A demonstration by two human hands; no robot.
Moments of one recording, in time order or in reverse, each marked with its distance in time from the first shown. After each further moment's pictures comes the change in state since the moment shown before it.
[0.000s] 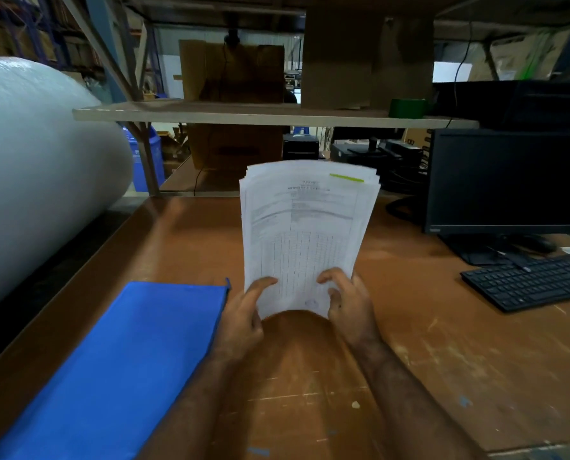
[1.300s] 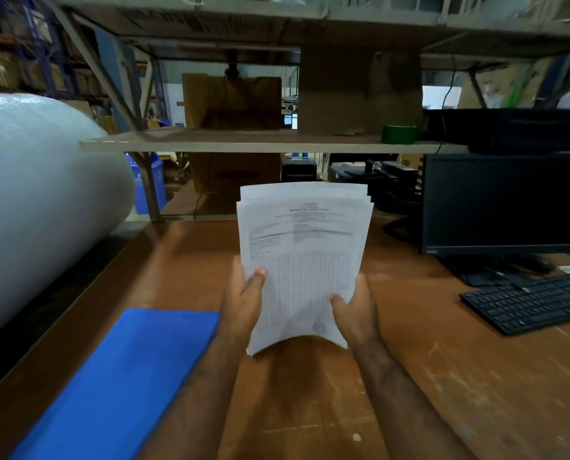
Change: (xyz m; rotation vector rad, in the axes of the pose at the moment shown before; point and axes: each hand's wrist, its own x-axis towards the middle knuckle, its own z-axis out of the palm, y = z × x) left_hand 0.058 0.069 -0.027 -0.679 0.198 -0.273; right_hand 0.037 -0.001 -0.003 0.245 0.155 0.409
